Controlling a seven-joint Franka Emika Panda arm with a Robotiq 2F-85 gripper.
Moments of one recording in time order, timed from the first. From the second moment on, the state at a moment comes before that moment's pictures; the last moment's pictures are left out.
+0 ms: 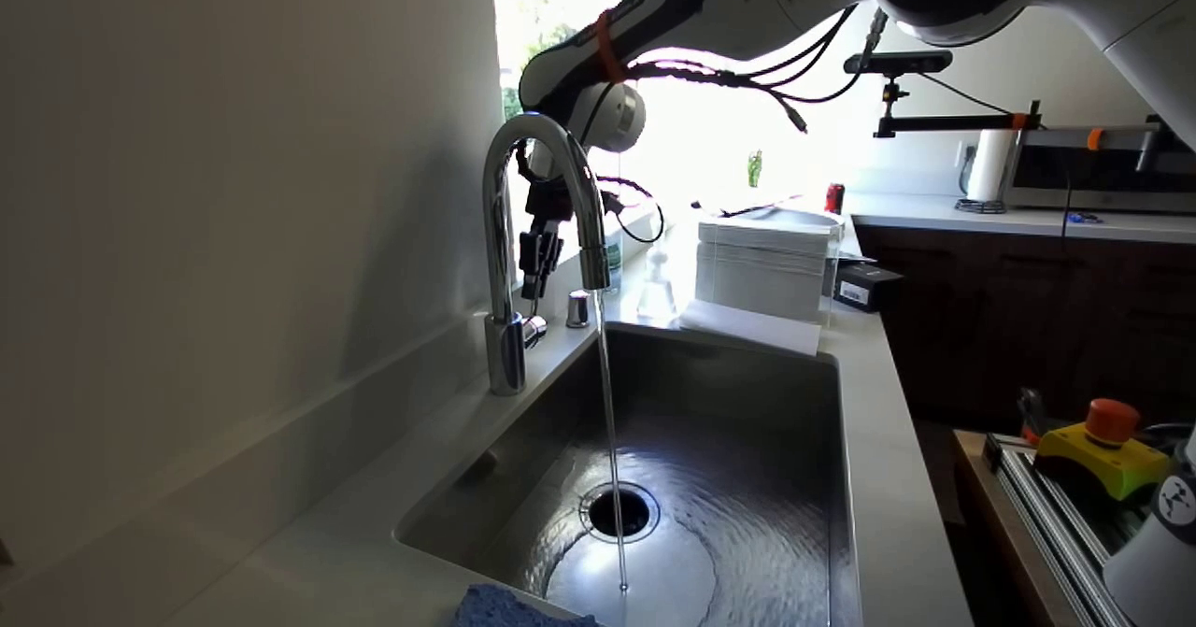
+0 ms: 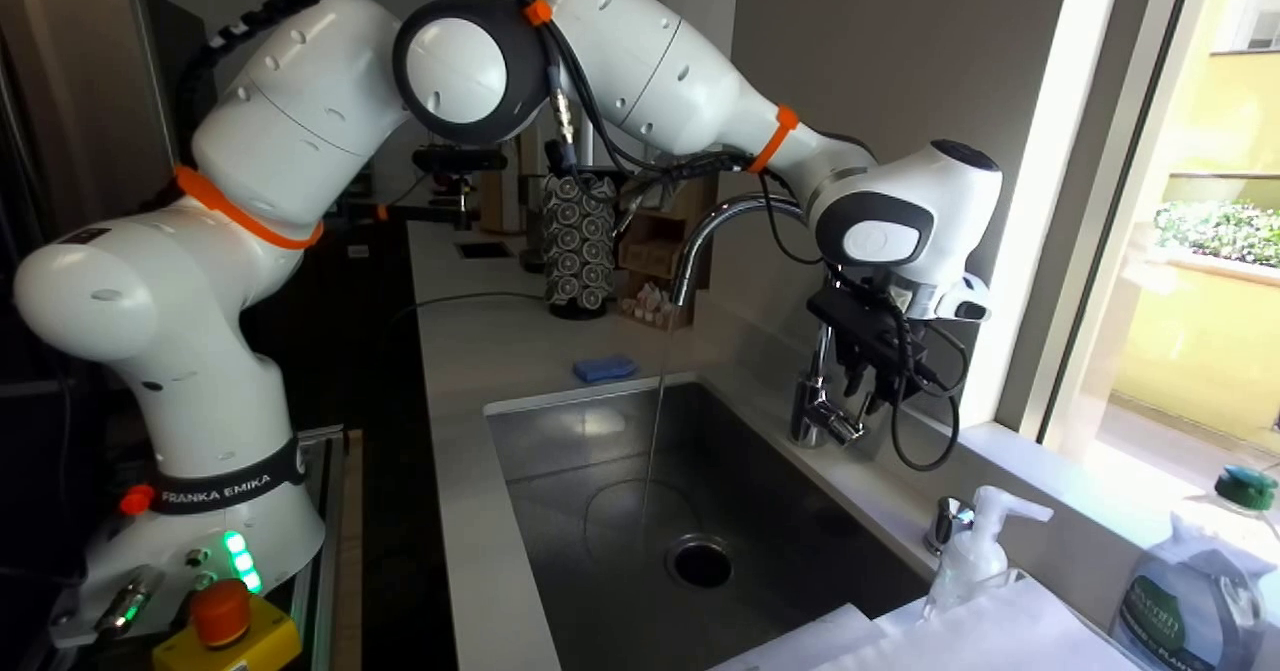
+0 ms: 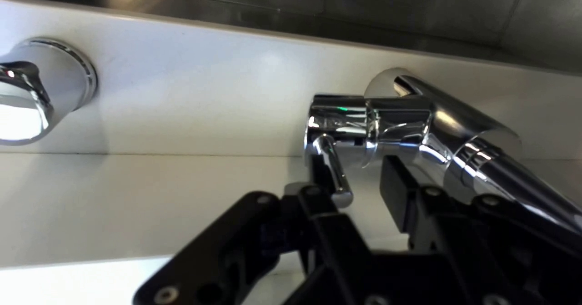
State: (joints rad) arm -0.37 0.71 0.03 -1.34 0.31 2.08 -0.61
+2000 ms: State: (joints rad) arm -0.30 0.65 0.02 -1.37 0.16 2.08 -0.59
